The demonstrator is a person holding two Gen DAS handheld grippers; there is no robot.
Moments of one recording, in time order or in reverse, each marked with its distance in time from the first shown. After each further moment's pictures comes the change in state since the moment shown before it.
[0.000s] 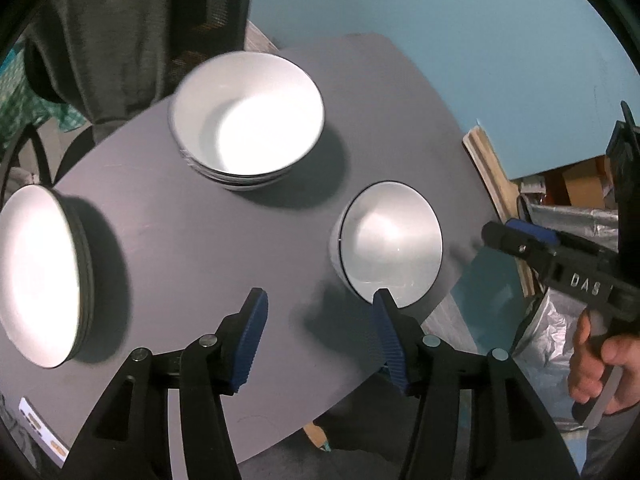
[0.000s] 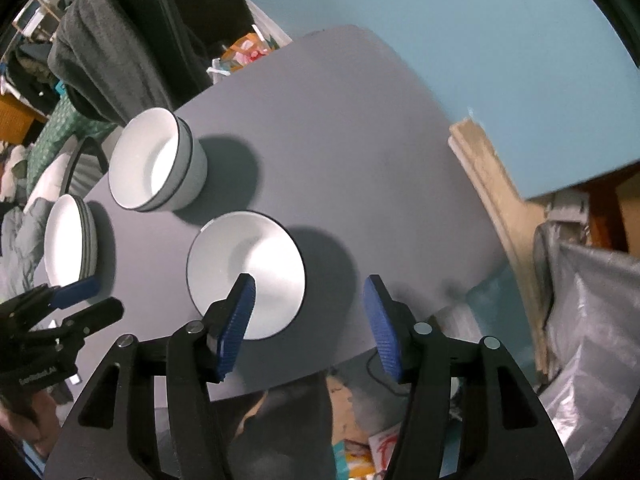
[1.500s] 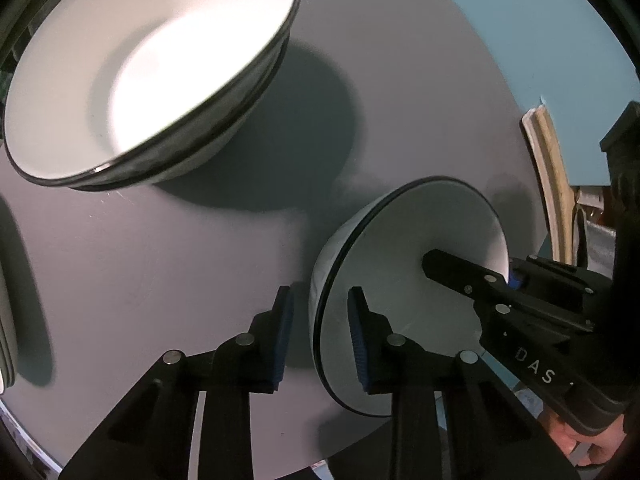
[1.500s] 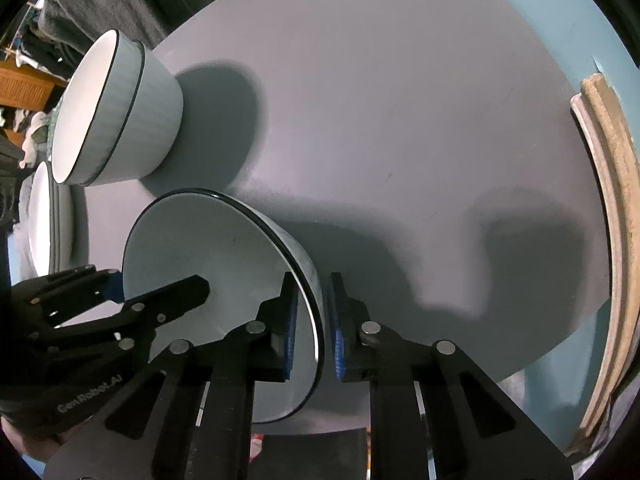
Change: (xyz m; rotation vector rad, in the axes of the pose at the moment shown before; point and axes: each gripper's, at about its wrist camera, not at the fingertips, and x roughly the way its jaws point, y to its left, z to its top) left arm 0.108 -0.008 0.023 -0.080 0.129 0.036; right arm 0.104 -0.006 0.016 -0.071 0.161 0.122
